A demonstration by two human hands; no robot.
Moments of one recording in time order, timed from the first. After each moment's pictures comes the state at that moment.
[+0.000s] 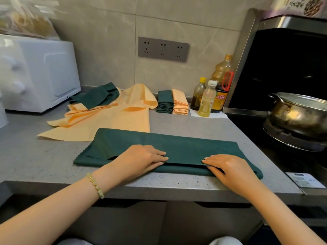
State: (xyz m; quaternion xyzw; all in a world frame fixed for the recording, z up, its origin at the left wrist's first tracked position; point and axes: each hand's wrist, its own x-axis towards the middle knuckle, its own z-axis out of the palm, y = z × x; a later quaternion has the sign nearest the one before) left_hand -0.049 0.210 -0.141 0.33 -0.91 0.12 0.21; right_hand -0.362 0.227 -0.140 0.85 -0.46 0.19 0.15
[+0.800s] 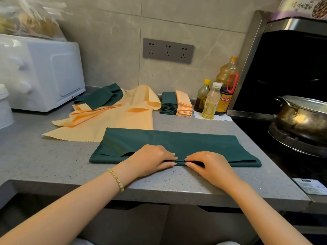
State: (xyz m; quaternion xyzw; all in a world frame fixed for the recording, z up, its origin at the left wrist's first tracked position) left_hand -0.075 0.193 -0.134 0.39 -0.91 0.04 0.12; right_hand -0.304 0.208 -0.129 0.86 -0.49 0.15 0.03
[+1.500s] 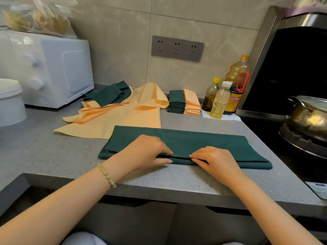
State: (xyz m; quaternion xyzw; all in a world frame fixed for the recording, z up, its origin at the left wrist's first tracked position) left_hand -0.045 0.209 -0.107 0.44 -0.89 0.08 0.10; right_hand -0.296 0.195 -0.134 0.88 -0.39 0.23 0.16
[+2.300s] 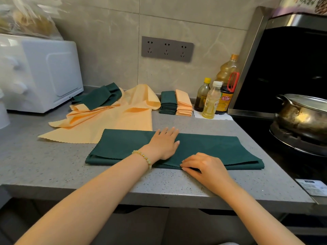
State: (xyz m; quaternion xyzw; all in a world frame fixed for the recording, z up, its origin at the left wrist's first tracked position) left_hand -0.117 0.142 -0.120 0.57 -0.82 -0.03 0.02; right_hand -0.297 0.202 -0.149 0.88 -0.38 0.27 0.11
